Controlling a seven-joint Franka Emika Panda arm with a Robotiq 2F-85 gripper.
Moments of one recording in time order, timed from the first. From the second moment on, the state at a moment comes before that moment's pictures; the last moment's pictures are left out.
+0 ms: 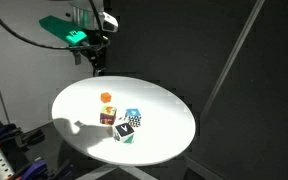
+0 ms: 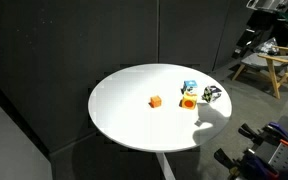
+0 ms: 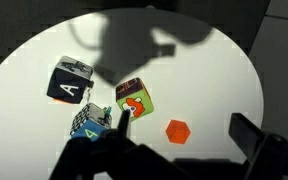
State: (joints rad) arm 0.02 -0.49 -0.29 -2.60 0.13 2.21 -0.40
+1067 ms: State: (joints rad) arm 0.00 -0.44 -0.19 -2.58 0.13 2.30 -0.27
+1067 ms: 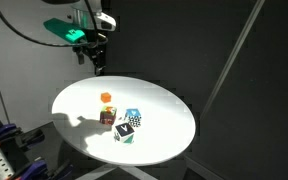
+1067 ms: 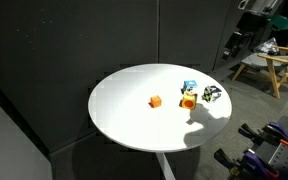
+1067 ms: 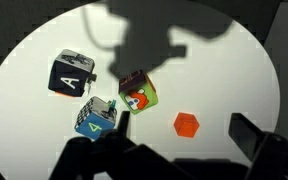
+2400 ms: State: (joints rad) arm -0.04 -0.11 -0.07 -2.40 -0.11 2.42 -0.09
